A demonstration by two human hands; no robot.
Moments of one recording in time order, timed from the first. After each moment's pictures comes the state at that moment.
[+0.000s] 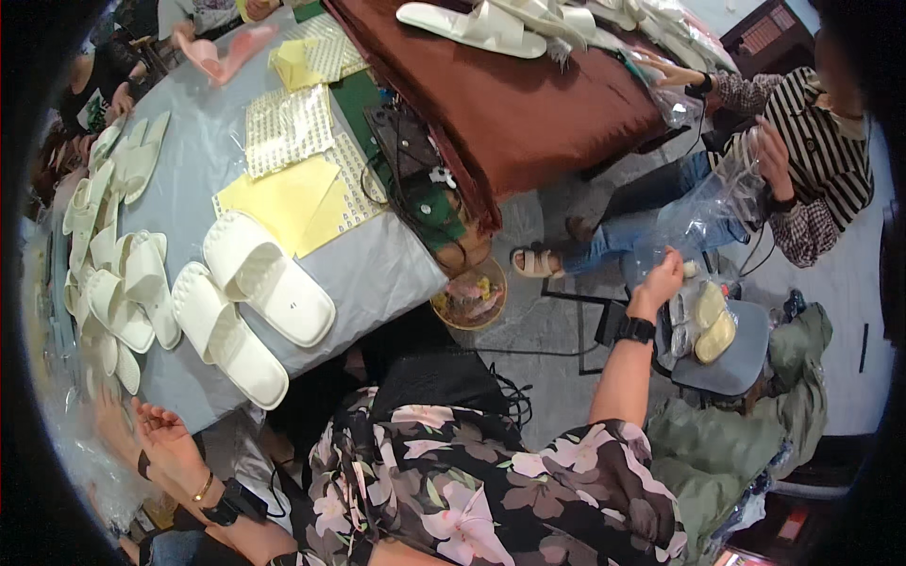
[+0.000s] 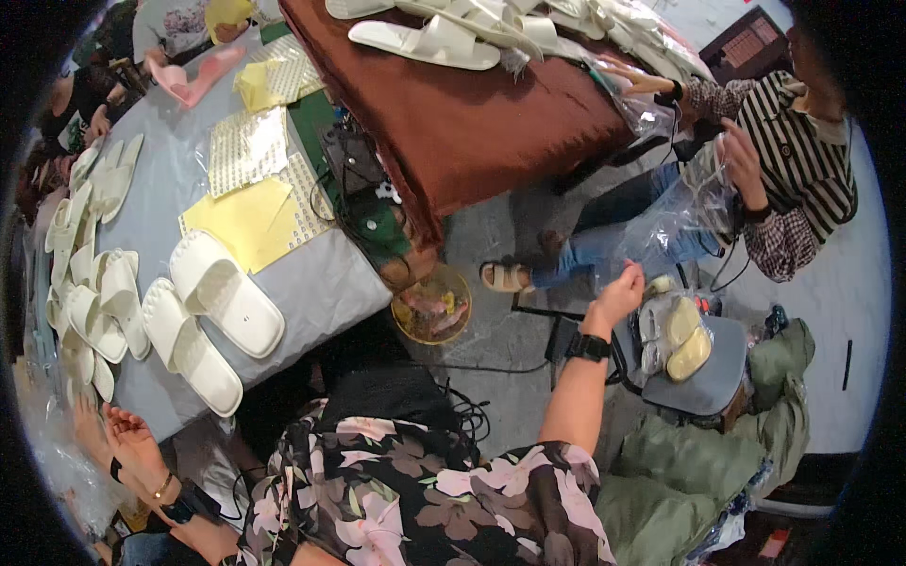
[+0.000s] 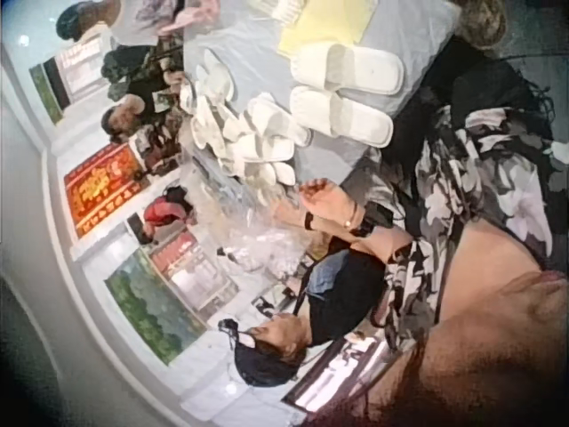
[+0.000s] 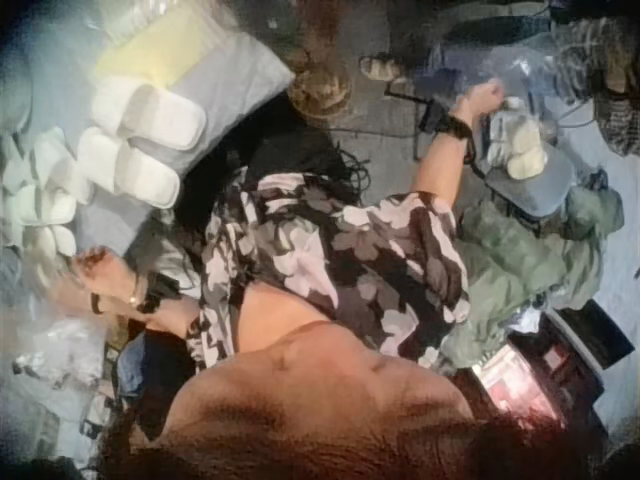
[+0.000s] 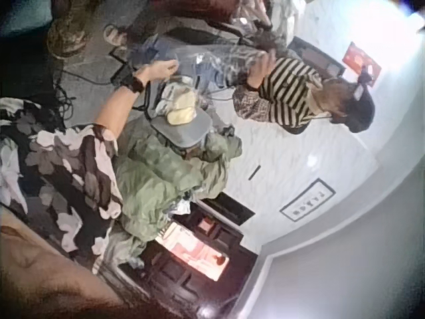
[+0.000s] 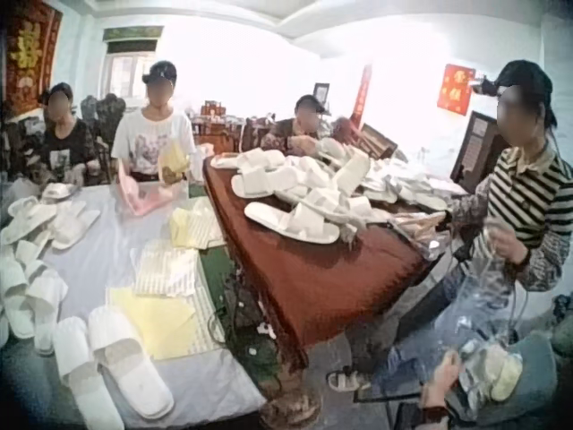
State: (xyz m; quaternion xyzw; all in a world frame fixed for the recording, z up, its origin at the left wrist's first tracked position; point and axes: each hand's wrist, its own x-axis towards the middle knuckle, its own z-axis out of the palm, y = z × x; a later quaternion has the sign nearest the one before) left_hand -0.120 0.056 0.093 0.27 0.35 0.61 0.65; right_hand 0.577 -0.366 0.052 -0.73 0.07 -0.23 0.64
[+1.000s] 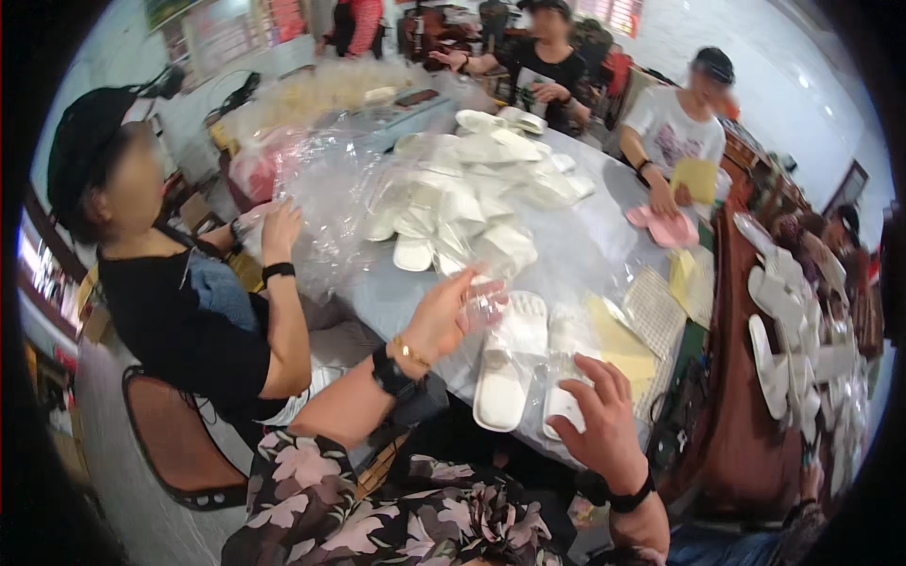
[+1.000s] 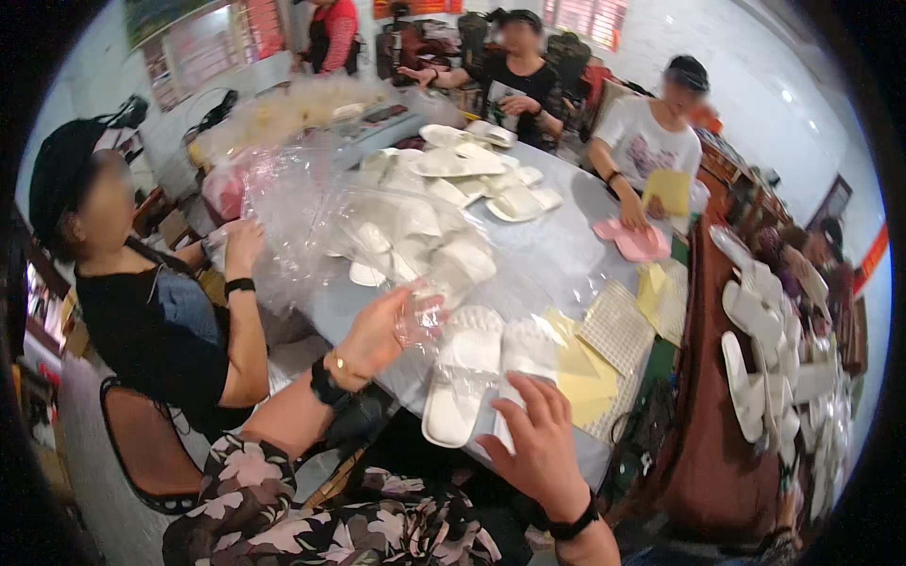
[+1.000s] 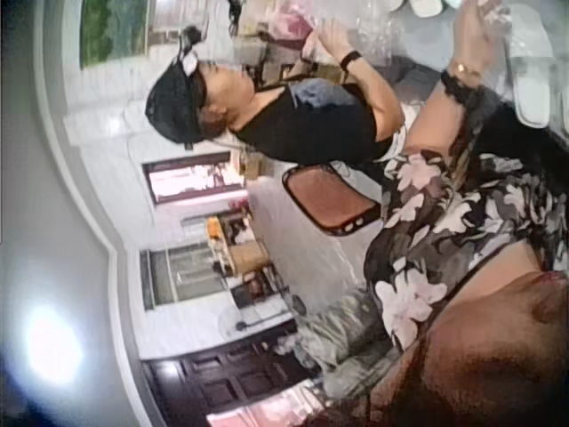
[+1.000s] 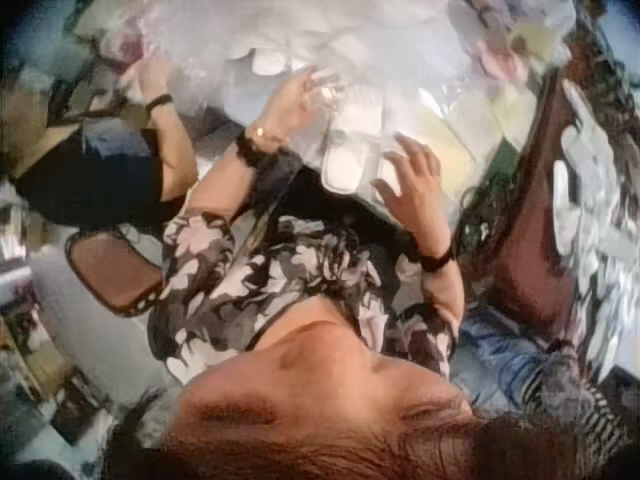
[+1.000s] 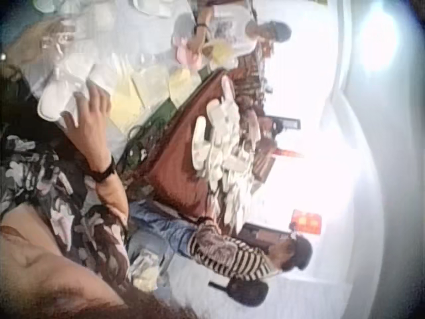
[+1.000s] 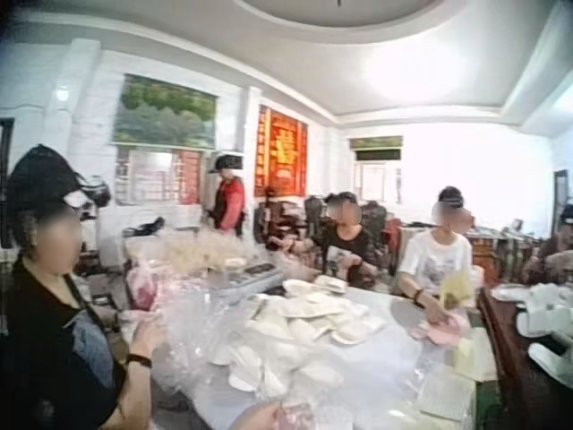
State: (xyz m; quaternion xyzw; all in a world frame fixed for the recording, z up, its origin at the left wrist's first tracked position) left_hand -0.037 0.073 0.162 0.23 0.33 0.57 0.72; right_hand 0.228 -0.030 0.220 -0.41 -0.87 0.06 0.27
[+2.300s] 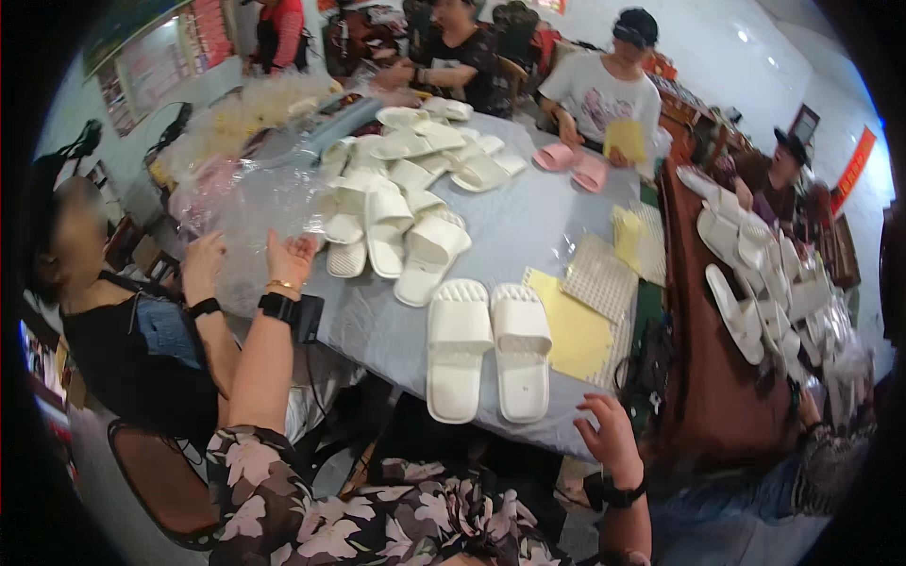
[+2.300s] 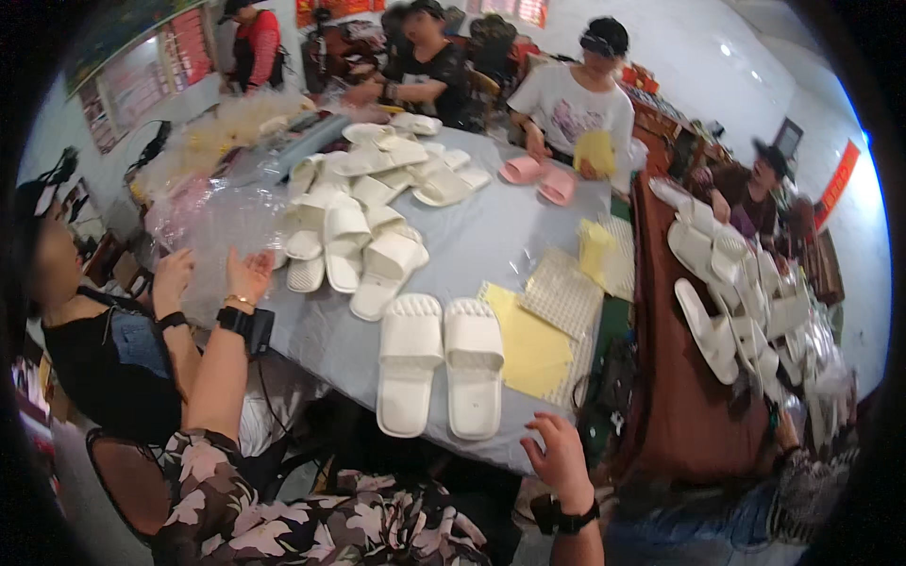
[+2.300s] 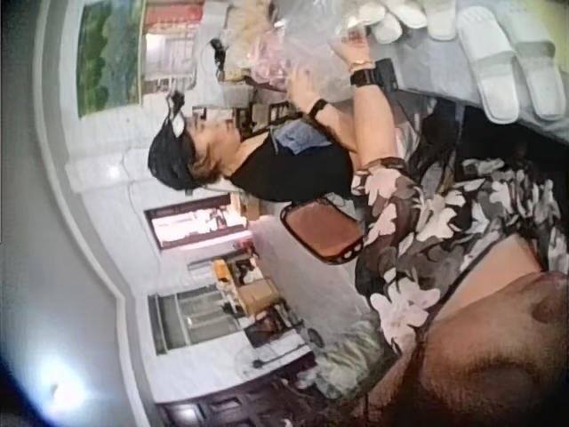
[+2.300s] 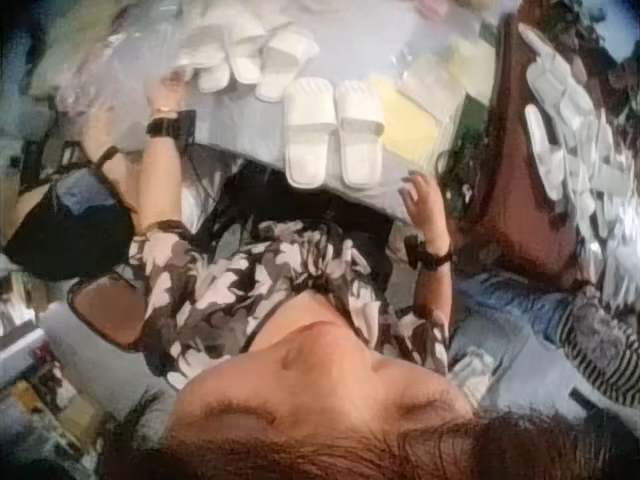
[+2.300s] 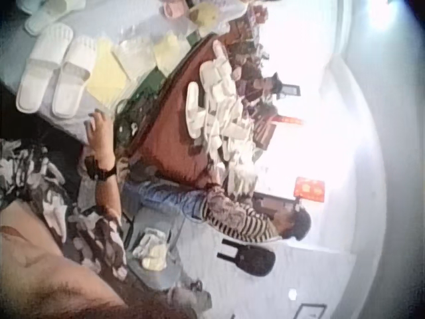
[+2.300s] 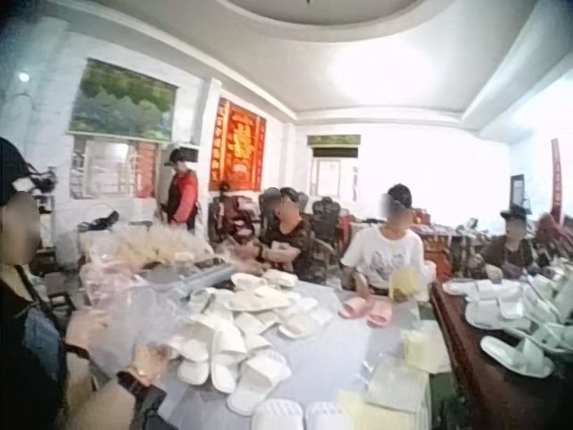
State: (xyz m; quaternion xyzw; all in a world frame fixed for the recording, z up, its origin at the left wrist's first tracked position) left_hand -0.226 0.190 0.092 0.03 0.36 0.79 0.50; right_hand 0.348 -0.073 0.129 -0.57 -0.76 0.15 0.26
